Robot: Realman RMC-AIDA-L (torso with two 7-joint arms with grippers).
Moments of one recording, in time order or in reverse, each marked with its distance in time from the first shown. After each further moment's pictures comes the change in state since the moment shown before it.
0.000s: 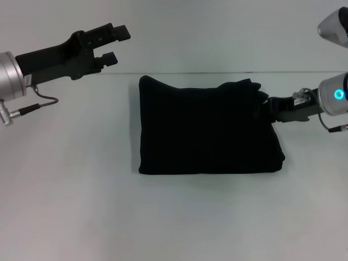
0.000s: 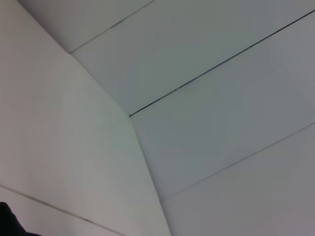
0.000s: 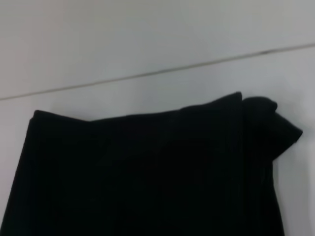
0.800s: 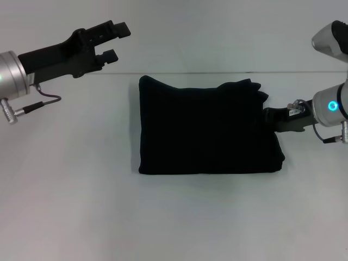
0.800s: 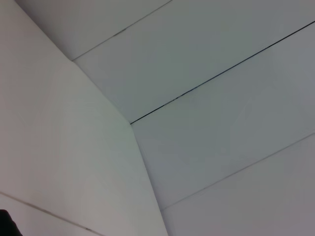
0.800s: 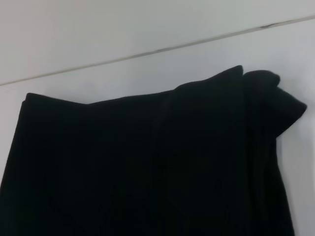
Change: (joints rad) left arm -0.006 -0.002 0.002 -0.028 -0.021 -0.034 0.016; right arm -0.013 0.024 -0.014 0.022 0.006 0.029 -0.005
